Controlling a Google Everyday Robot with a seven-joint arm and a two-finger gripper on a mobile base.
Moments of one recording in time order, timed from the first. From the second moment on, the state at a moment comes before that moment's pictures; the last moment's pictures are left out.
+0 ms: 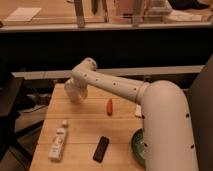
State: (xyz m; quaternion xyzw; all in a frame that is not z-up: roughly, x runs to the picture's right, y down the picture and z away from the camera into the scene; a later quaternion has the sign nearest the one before) arm -0.186 0.011 0.871 -0.09 -0.26 -0.42 0.86
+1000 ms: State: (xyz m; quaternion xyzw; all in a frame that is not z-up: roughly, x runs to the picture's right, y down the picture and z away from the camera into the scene) arm -0.193 0.025 0.899 -0.10 -0.28 -0.42 0.86
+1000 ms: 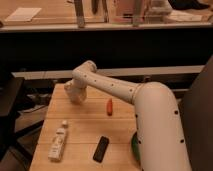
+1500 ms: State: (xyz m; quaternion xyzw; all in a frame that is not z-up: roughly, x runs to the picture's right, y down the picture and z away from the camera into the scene) arm -0.197 0.031 0.908 -0.10 -0.29 -0.42 0.85
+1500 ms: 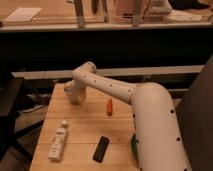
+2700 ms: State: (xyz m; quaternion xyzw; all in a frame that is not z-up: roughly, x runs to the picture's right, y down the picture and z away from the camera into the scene) arm -0.198 0.047 0.918 -0.12 -0.29 -0.42 0.85
